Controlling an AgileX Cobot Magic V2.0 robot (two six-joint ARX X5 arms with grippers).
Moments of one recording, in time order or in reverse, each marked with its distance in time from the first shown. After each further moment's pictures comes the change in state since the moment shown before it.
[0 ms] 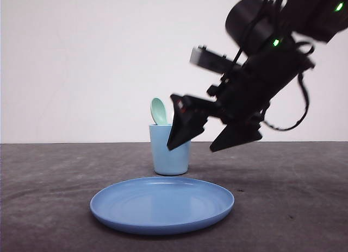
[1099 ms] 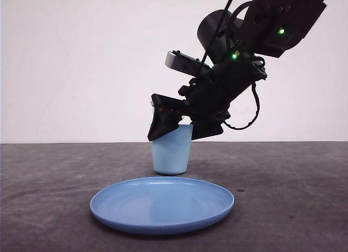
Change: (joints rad) left arm 0.000 0.000 0.000 0.000 0.000 0.000; right arm 0.015 0.162 0.211 0.030 -0.023 -0.005
